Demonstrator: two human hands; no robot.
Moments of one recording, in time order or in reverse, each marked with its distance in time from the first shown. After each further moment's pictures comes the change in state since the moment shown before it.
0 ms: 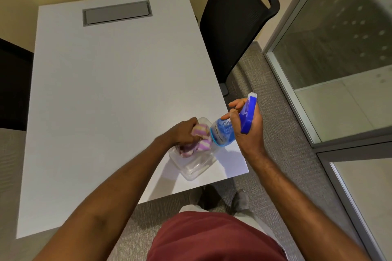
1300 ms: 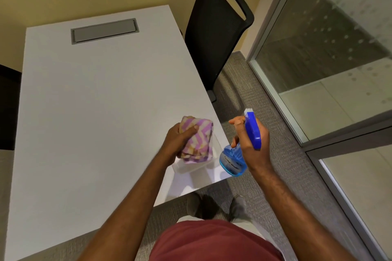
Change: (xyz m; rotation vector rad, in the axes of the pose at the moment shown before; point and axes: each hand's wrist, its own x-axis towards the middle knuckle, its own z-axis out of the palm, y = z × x) left_hand -0.059 0.061 0.010 -0.862 0.292 -0.204; right_hand -0.049 -0.044 -0.036 -0.097 0.127 0.074
